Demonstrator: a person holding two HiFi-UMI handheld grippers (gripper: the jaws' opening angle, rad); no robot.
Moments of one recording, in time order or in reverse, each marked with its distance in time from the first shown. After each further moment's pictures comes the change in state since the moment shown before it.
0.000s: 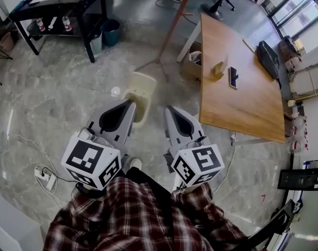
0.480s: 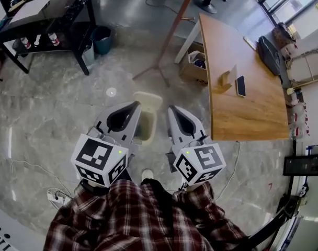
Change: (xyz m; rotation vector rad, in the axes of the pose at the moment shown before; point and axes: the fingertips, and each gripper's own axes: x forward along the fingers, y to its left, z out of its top) left arm 0.107 0.134 0.017 0.030 0.105 -0.126; right arm 0.158 -0.038 0.025 0.060 0.012 -0.130
